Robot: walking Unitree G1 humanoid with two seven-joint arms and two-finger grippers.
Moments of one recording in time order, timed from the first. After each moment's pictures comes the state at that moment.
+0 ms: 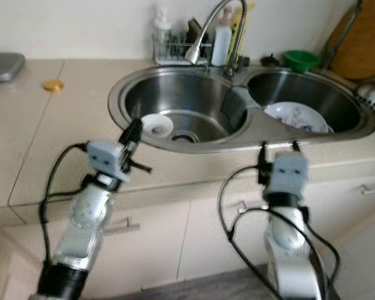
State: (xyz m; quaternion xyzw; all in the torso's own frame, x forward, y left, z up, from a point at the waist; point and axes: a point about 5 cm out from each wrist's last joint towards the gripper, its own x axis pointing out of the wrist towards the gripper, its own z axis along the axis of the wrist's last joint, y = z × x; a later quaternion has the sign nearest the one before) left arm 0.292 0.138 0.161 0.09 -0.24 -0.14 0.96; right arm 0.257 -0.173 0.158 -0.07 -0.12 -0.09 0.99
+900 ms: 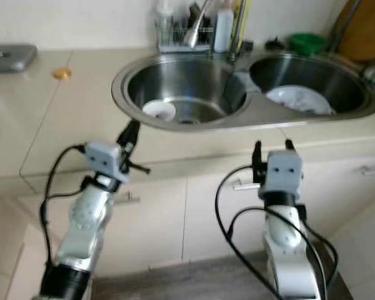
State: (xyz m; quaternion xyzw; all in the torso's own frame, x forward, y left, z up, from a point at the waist) left arm 0.291 0.123 0.157 0.08 -0.23 -0.16 0.96; right arm 0.258 -0.179 0.156 -0.08 -0.11 -0.09 0.99
